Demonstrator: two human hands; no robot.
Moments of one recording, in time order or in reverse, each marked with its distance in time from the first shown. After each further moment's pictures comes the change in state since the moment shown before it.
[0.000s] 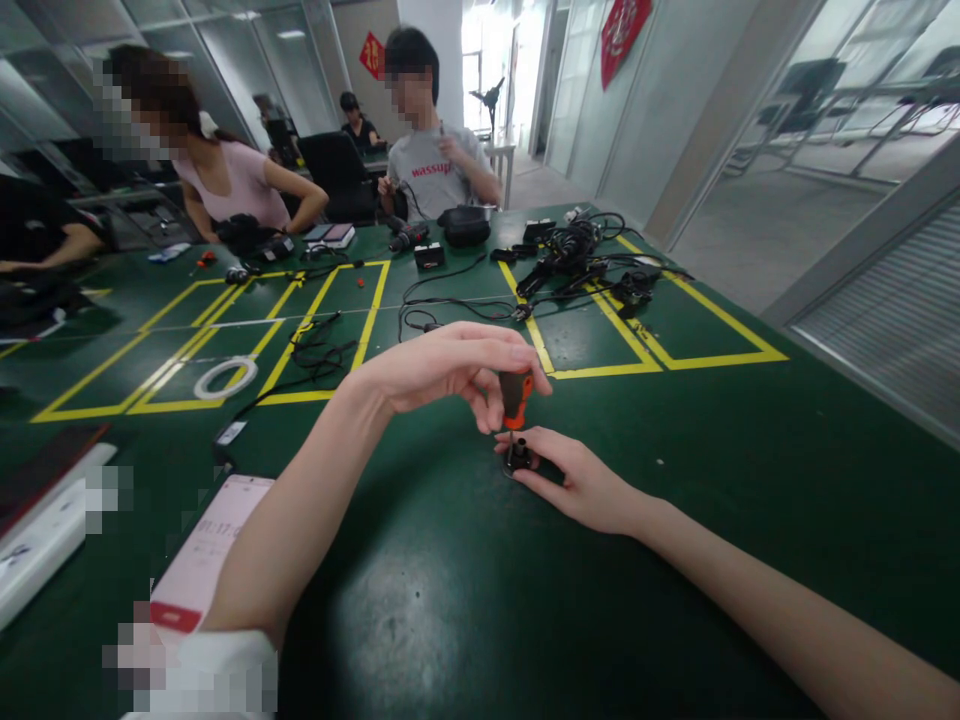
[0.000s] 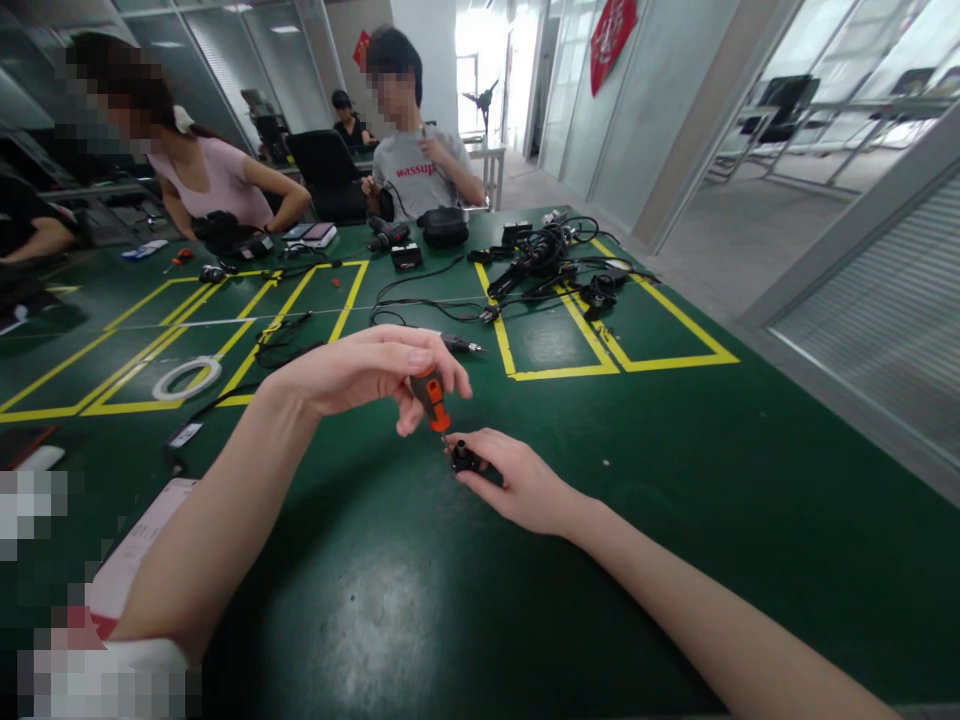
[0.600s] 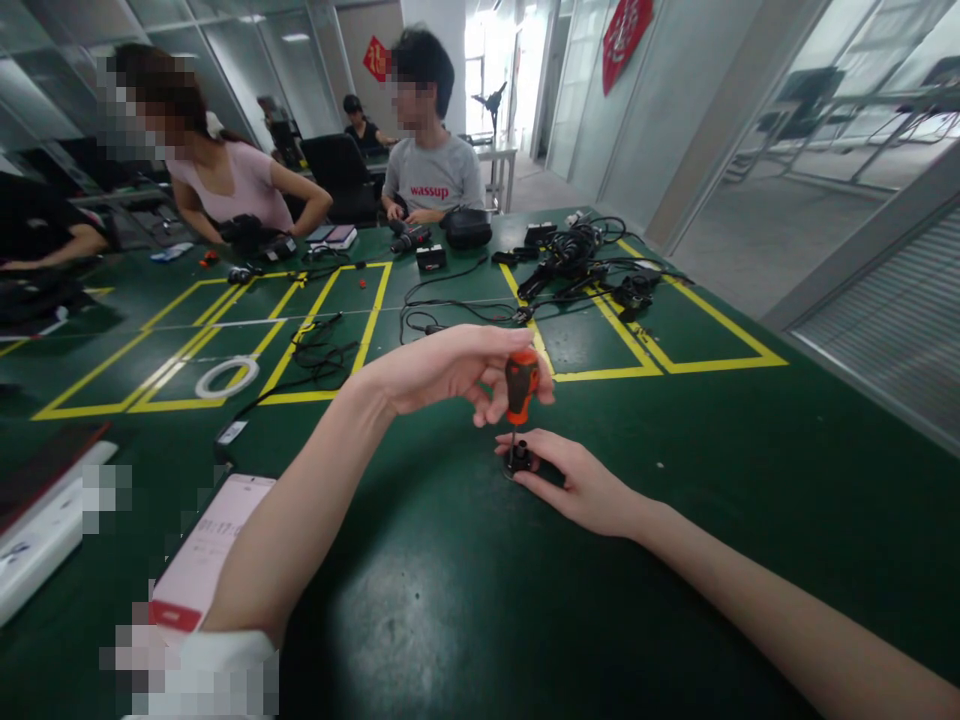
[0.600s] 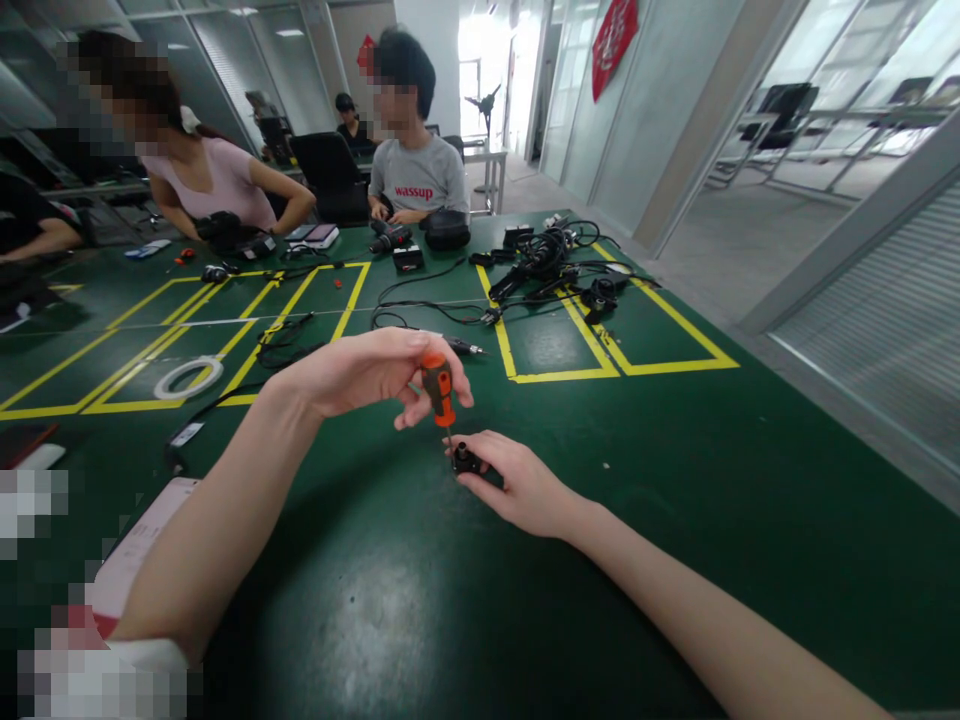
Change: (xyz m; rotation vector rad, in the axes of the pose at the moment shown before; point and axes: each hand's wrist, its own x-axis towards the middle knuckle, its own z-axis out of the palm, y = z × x) left_hand 0.003 -0.001 0.002 -0.036 -0.047 0.043; right_hand 0.000 0.001 0.000 0.002 -0.004 0.005
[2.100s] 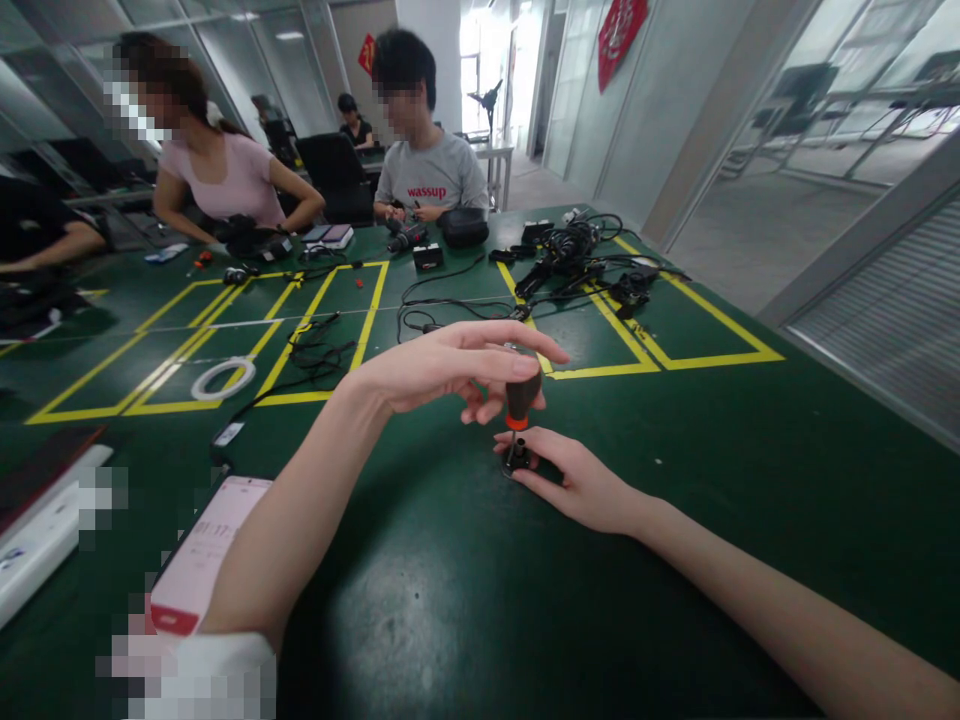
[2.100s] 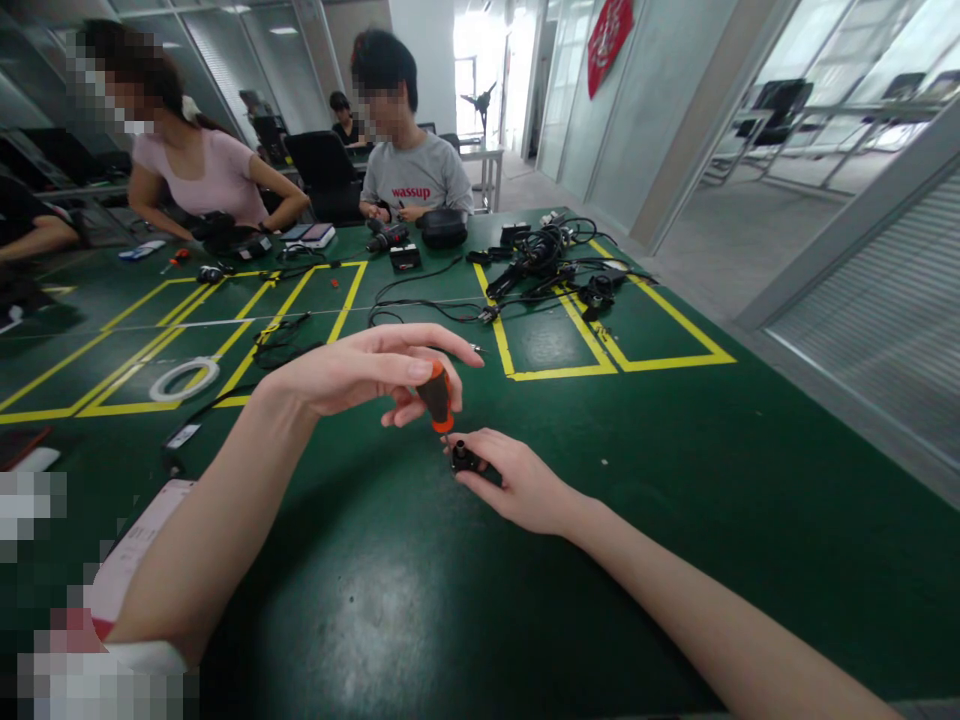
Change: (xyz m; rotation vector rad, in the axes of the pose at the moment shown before) left_hand -0.003 0.000 -0.002 0.047 0.015 0.013; right_hand 0.000 0.000 0.001 -0.002 0.007 -0.010
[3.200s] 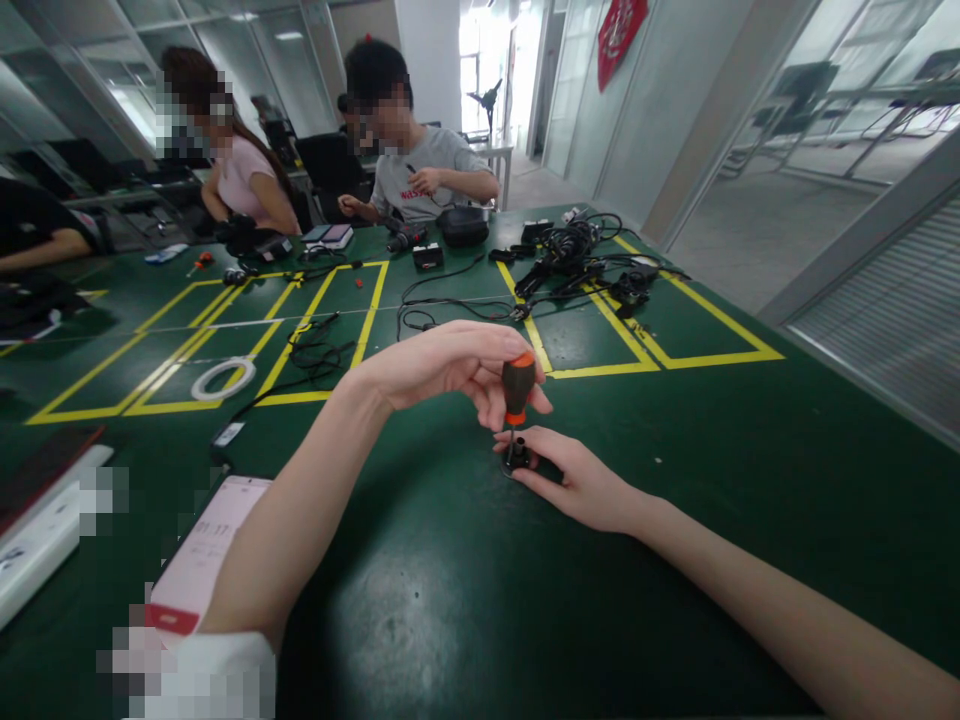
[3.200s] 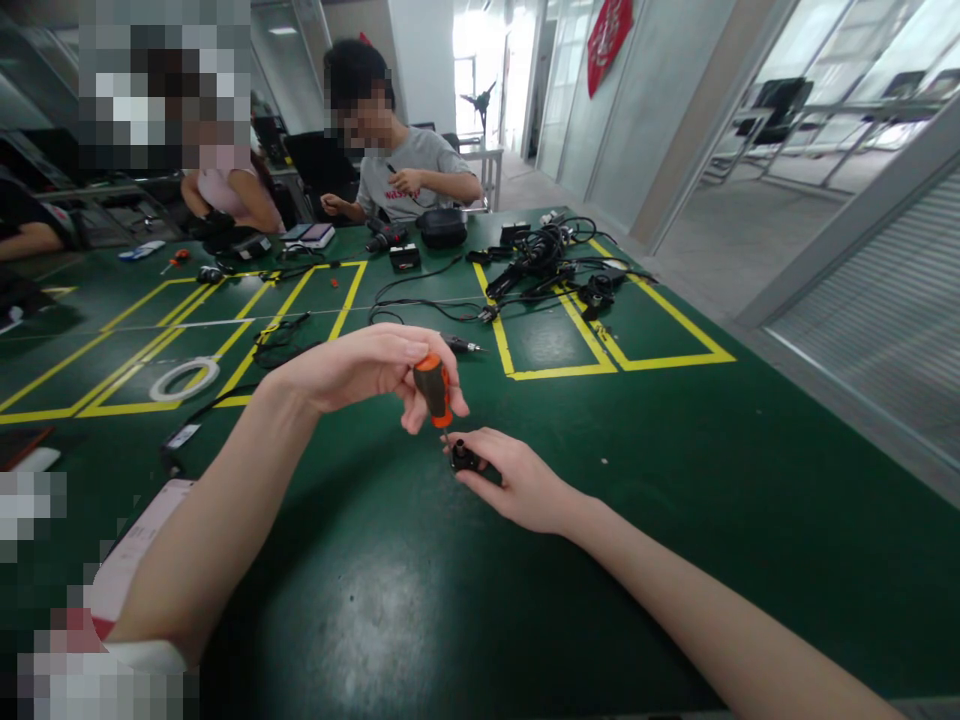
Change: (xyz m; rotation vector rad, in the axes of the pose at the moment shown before) left_hand 0.003 -0.003 -0.004 -0.042 -0.031 -0.014; right_hand 0.000 -0.001 -0.001 0.005 0.002 0.005
